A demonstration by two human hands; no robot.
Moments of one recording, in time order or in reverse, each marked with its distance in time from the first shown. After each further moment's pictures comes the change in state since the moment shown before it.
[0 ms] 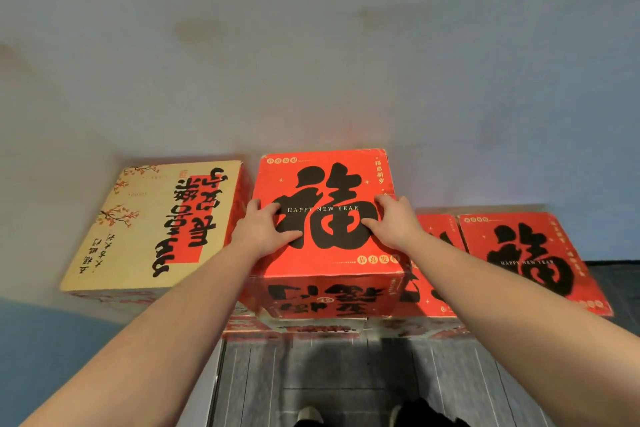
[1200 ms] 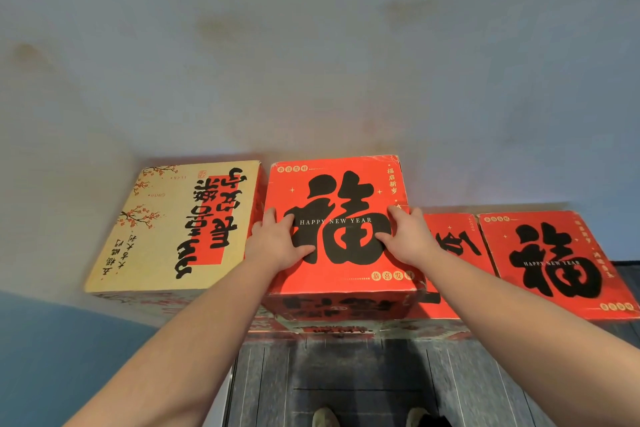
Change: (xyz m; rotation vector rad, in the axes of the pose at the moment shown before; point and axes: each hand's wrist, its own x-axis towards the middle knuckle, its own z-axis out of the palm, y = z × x) left_hand -0.008 -0.020 0.009 0.195 -0.006 0.032; right_hand -0.018 -0.012 0.024 0.012 -0.040 0.043
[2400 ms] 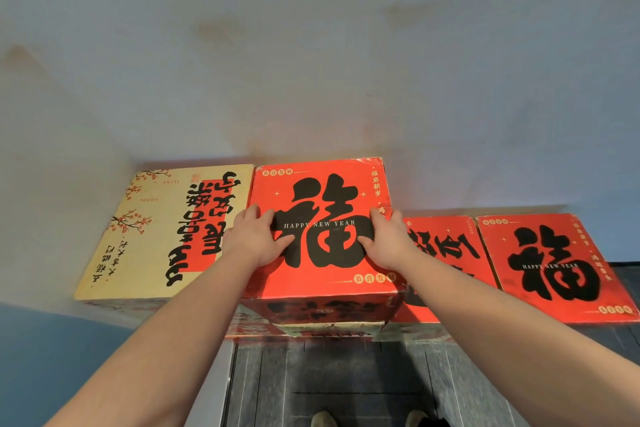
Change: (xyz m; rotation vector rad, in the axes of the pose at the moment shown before) left_hand 0.009 -0.024 -0.021 0.087 0.039 -0.022; right_hand 0.016 -0.017 0.026 -0.075 -0.055 -0.018
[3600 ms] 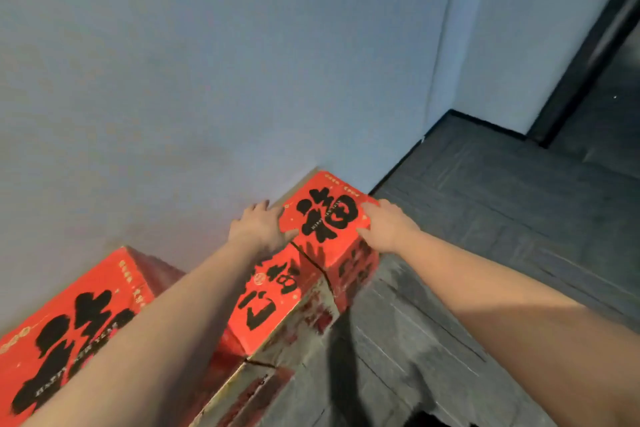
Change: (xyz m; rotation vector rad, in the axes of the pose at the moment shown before) left_hand -0.124 0.416 0.000 0.374 -0.055 0.790; right_hand -0.221 0.325 -0.141 0.042 0.311 0.464
